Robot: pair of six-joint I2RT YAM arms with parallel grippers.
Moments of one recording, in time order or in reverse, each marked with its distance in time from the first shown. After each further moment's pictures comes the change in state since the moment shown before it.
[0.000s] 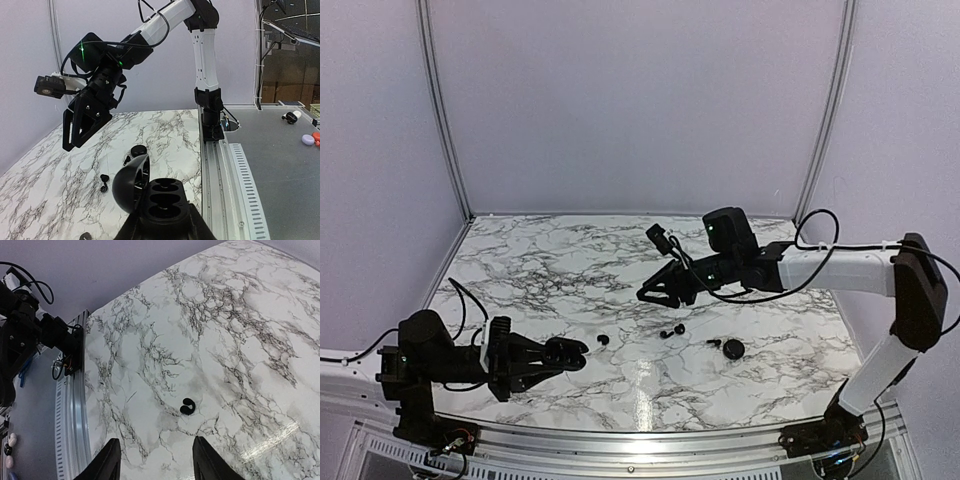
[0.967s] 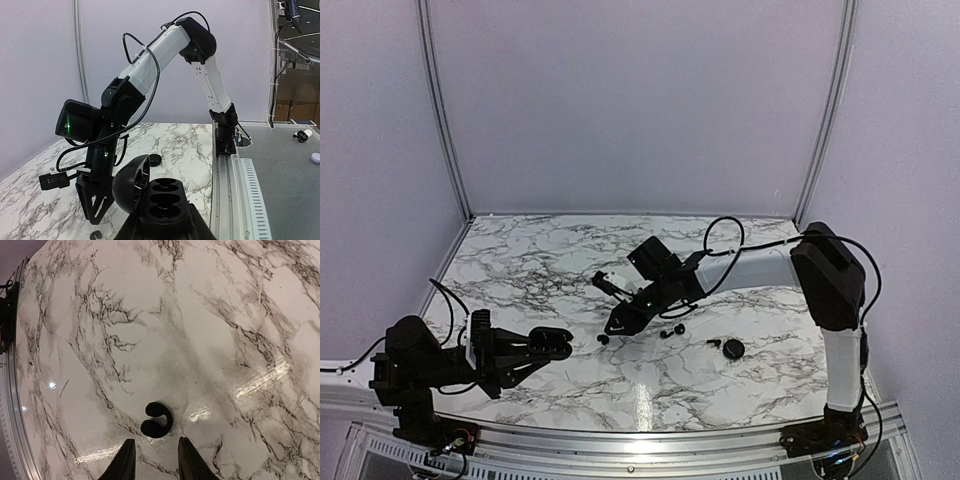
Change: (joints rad) left arm 0.000 -0.163 -0.061 -0.014 -0.101 -0.053; right arm 0.155 0.499 0.394 -0.259 0.224 -0.058
